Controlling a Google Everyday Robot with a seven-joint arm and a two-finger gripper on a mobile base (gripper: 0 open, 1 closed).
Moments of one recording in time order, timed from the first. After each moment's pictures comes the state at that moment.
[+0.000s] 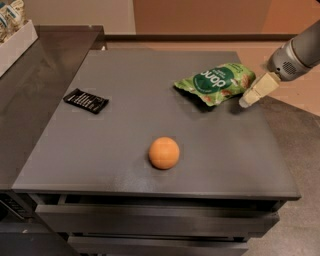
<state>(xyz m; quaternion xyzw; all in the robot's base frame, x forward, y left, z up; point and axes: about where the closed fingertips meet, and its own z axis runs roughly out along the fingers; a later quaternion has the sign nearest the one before) 0.648 -0.273 0.872 -0.46 0.84 0.10 0.28</state>
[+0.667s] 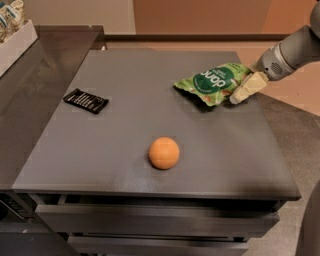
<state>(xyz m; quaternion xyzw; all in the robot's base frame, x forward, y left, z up) 0.683 -0.260 0.855 -0.46 0.83 0.12 0.29</state>
